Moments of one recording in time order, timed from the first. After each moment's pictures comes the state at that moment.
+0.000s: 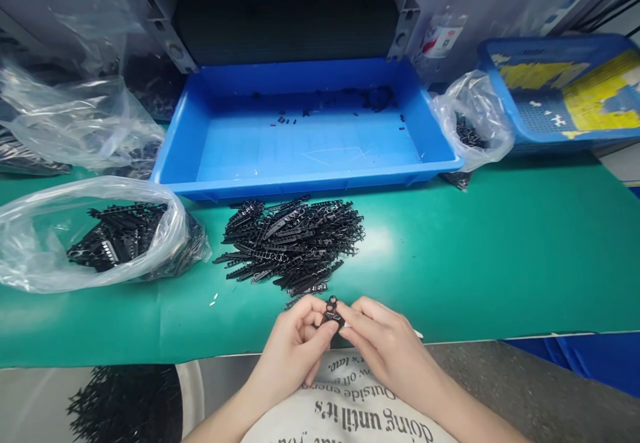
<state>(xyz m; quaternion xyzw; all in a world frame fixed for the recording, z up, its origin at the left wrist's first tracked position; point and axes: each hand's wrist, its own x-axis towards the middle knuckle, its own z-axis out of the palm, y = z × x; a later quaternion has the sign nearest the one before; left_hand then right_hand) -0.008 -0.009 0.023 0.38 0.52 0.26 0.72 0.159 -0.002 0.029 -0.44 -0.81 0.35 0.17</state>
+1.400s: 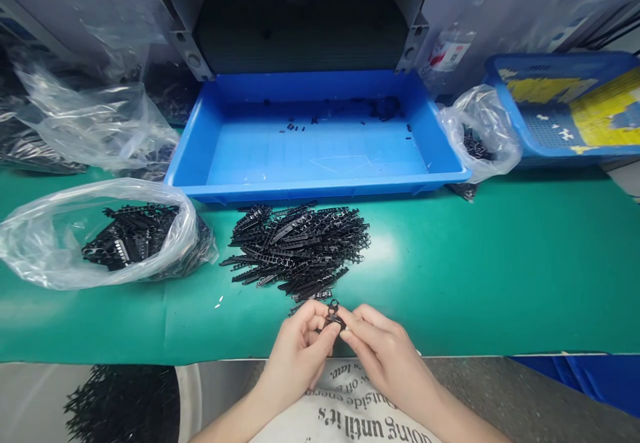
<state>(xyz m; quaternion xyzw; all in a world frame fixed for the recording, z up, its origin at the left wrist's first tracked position) -0.005 -0.012 0.016 0.35 0.52 0.30 0.72 0.153 -0.001 0.022 -0.46 -0.76 0.42 0.18</state>
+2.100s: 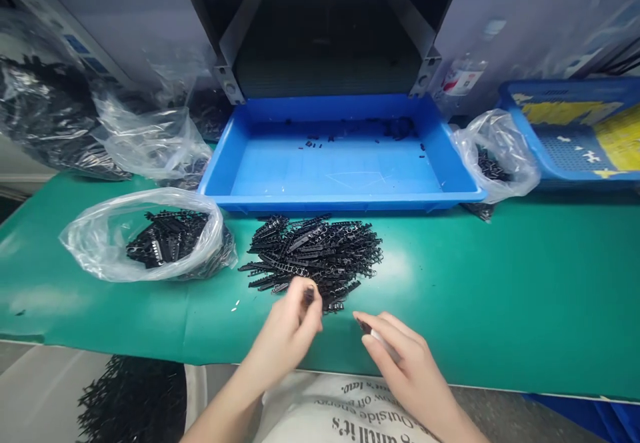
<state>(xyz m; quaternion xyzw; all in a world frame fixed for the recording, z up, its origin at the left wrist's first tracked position) -0.034 0.018 0.035 0.58 0.60 0.29 0.47 0.159 0.003 0.020 -0.49 -0.71 0.43 0.27</state>
